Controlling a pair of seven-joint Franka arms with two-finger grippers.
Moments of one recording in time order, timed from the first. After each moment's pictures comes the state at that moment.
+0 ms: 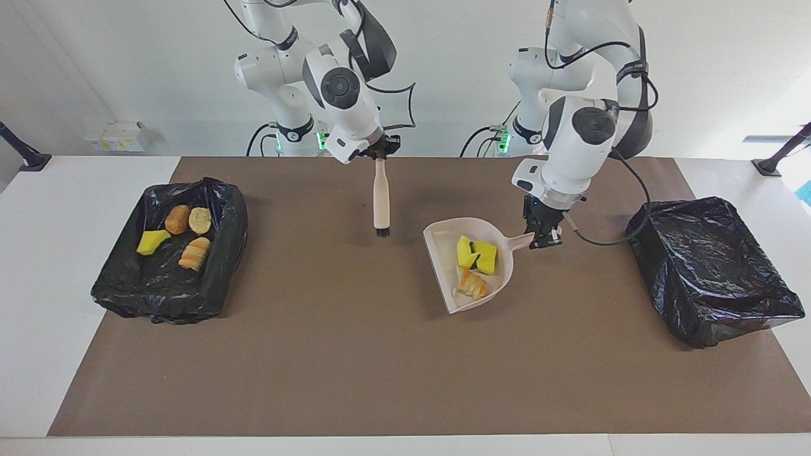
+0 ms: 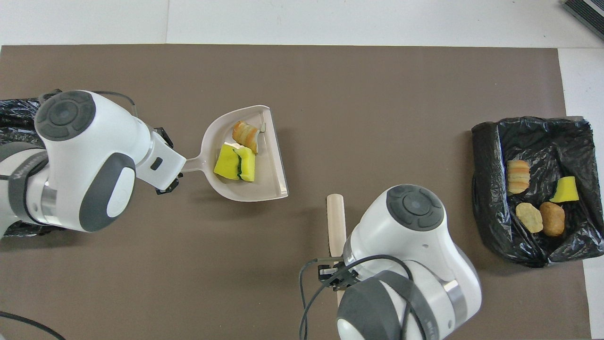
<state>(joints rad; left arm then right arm) -0.24 0.11 -0.03 -1.90 -0.04 2.00 1.19 0.43 -0.08 0.15 -2.14 0.36 1.76 0.50</state>
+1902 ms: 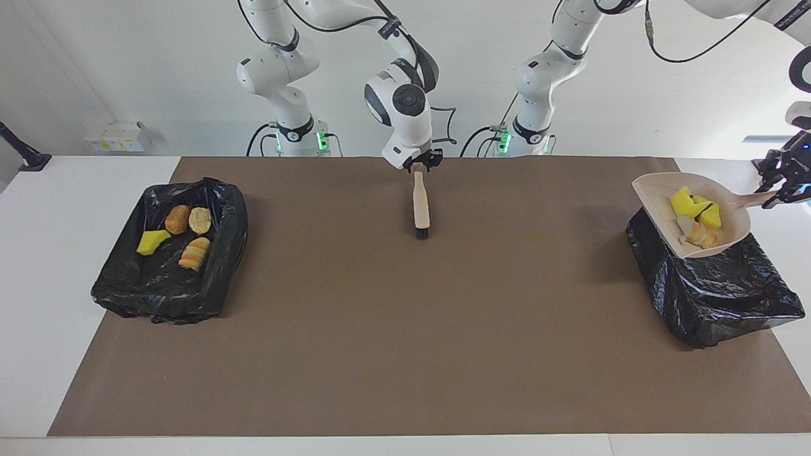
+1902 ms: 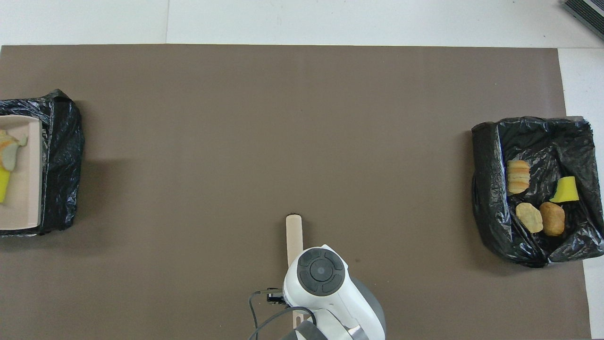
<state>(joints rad) 0.54 0.25 -0.02 -1.48 0.05 1.81 2.13 0.67 0.05 0.16 -2.25 0.36 2.13 0.63</state>
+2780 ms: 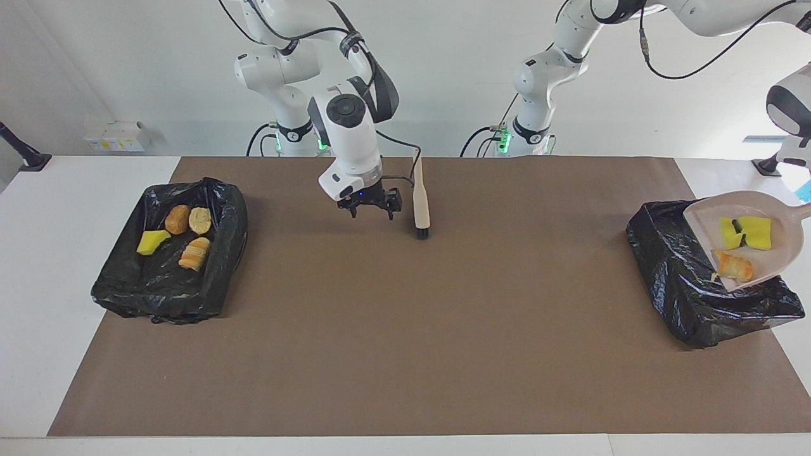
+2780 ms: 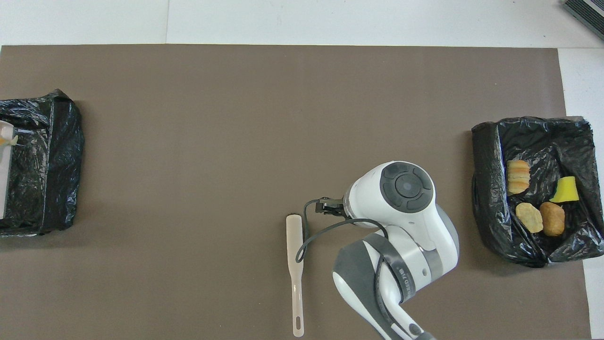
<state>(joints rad) 0.42 0.23 -0.04 -1.60 0.77 2.00 1.71 0.30 0.09 0.13 -2.05 0.03 2.13 0.55</state>
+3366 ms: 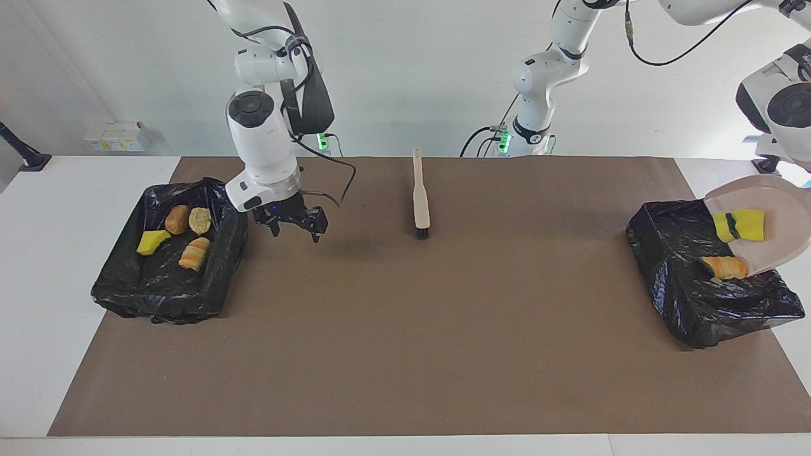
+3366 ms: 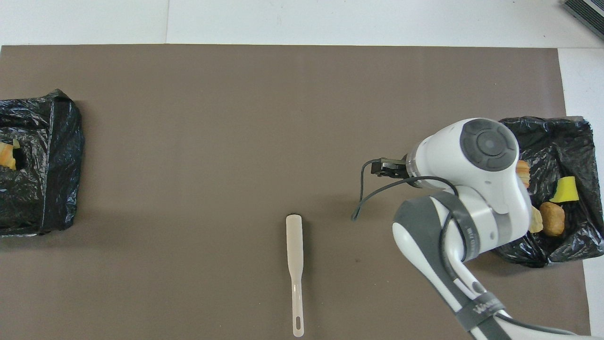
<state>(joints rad) 0.38 0.11 -0.04 -1.74 1.06 2.02 1.58 0.03 0.08 0.13 -1.88 -0.04 2.00 0.38</state>
